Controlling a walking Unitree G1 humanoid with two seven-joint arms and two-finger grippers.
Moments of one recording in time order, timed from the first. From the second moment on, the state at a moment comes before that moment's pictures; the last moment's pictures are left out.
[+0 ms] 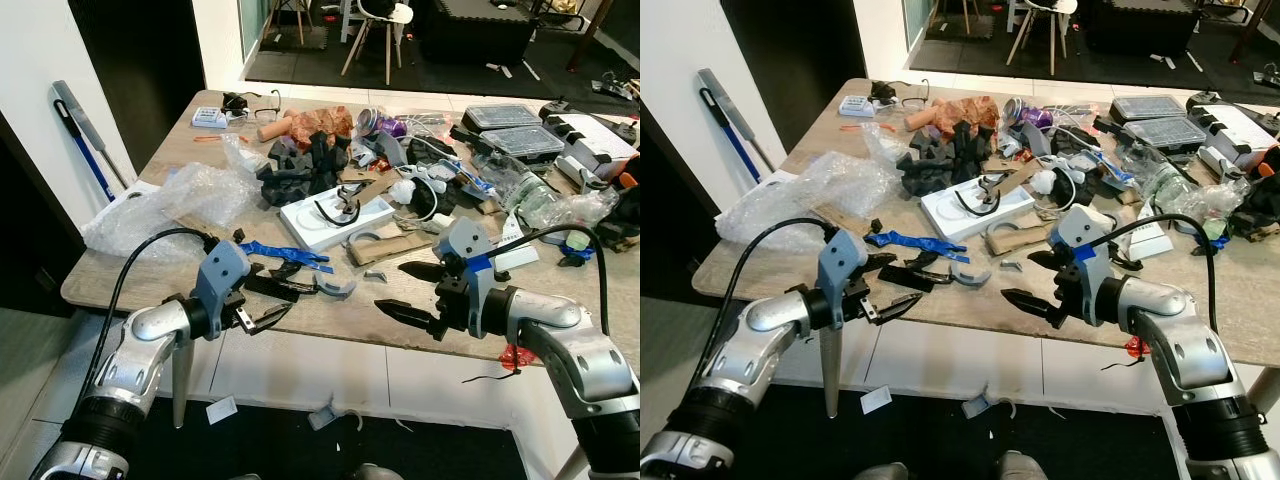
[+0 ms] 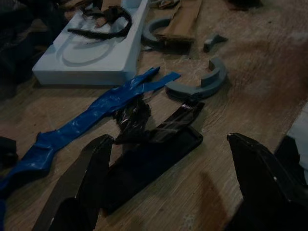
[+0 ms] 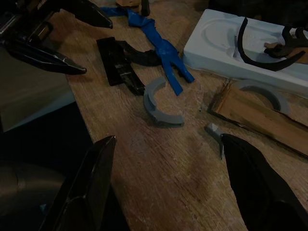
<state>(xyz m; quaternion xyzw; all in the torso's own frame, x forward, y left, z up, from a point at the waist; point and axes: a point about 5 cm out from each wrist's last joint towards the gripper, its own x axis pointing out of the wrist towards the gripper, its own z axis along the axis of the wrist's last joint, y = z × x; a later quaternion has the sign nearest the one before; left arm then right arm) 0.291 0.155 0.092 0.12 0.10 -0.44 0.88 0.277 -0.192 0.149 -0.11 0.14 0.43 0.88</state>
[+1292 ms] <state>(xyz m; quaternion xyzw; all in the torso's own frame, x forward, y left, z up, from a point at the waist) 0.293 0.148 0.090 0.11 0.17 -0.41 0.89 0.277 -0.192 0.149 -0.11 0.14 0.43 0.88</state>
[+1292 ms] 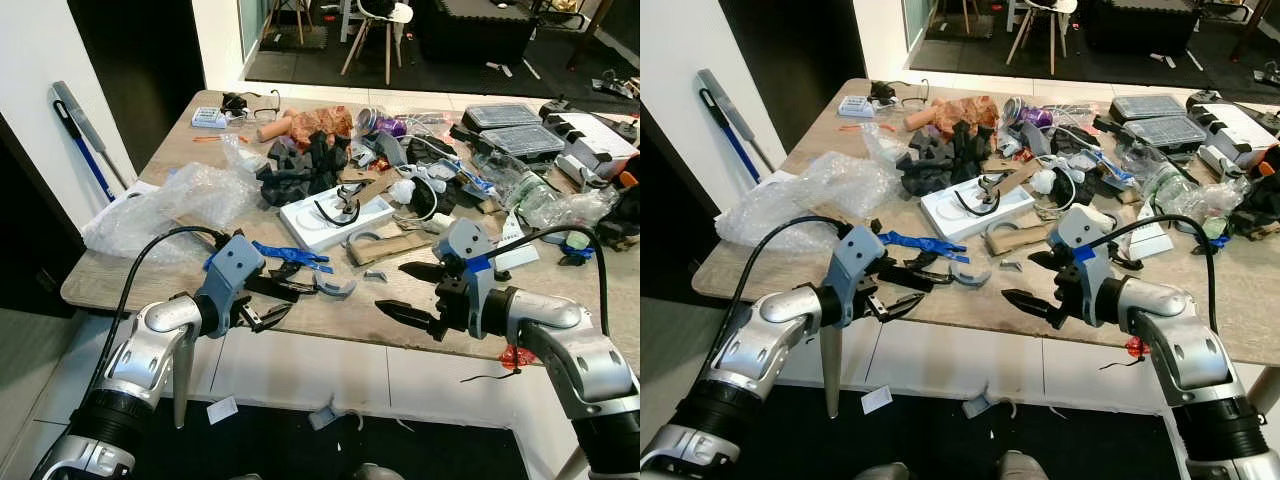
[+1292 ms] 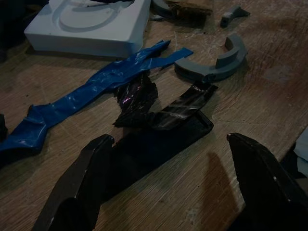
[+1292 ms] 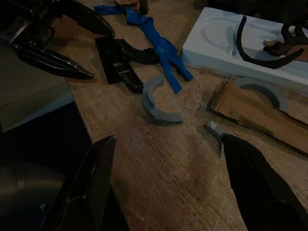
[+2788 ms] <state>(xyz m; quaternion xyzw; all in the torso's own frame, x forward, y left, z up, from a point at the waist) 0.296 0.173 0.114 0.09 0.14 -0.41 0.90 0.267 -0.193 0.141 -0.11 0.18 0.46 0.87</state>
